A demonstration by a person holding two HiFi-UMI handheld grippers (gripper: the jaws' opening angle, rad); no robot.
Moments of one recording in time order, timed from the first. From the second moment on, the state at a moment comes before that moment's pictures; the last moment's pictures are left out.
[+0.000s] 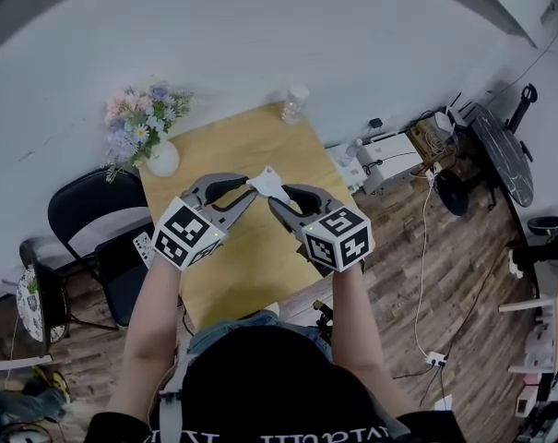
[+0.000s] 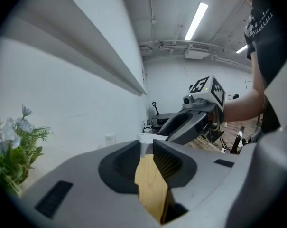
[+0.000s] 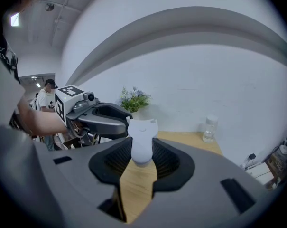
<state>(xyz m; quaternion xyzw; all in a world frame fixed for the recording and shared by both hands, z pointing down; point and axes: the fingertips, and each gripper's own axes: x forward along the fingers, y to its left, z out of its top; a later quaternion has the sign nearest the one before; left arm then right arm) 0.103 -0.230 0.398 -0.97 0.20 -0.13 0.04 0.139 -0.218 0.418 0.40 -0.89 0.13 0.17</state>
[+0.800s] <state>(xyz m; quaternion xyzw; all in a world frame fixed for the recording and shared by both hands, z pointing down) 0.094 -0.234 0.397 -0.96 0.23 -0.14 0.03 0.159 -0.216 0.420 0.46 -0.86 0.13 0.19</state>
